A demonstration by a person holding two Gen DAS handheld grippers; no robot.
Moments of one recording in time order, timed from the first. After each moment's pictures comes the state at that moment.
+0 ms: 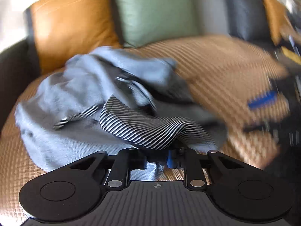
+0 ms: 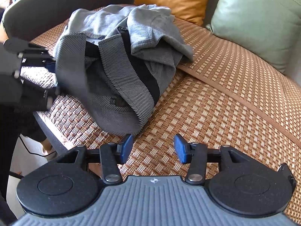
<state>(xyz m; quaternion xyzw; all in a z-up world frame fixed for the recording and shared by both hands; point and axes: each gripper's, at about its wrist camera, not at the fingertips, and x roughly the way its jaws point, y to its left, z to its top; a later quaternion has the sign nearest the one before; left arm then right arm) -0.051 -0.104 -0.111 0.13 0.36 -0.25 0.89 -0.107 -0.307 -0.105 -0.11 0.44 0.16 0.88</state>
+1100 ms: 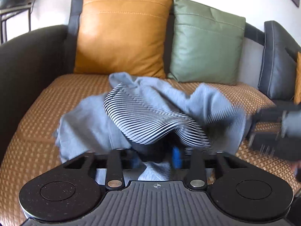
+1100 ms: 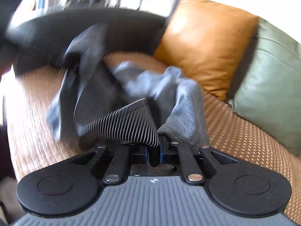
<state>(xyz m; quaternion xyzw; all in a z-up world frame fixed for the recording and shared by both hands) 0.021 -0.025 -0.067 0.01 0.34 -0.21 0.92 -0.013 -0.232 -0.057 -0.12 0.28 0.21 0.93</state>
